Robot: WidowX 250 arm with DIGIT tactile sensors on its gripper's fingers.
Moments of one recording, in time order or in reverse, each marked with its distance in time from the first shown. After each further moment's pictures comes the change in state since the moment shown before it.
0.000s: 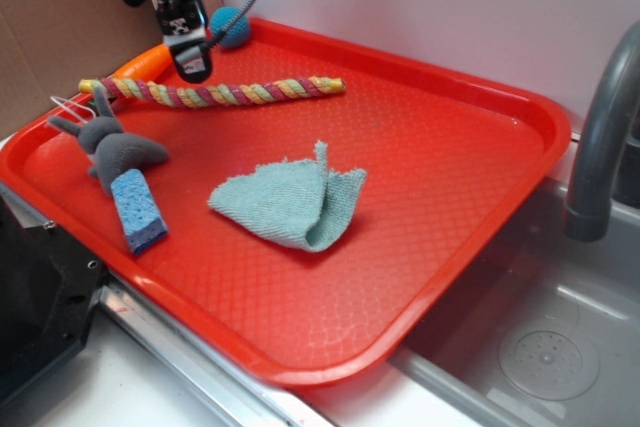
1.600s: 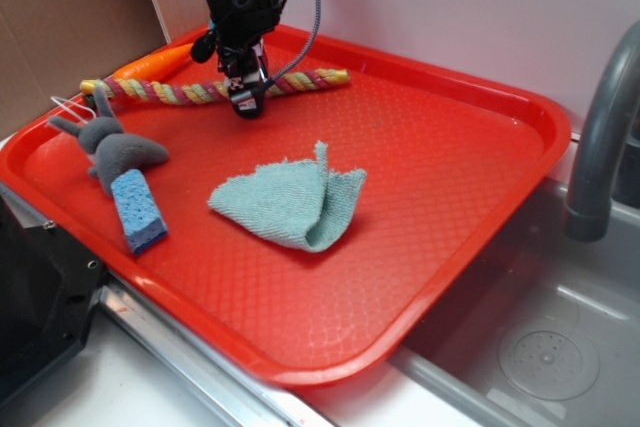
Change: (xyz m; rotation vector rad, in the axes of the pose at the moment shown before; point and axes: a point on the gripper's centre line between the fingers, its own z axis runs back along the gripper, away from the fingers) arm 0.018 0.010 -0.062 -0.042 0.054 -0.167
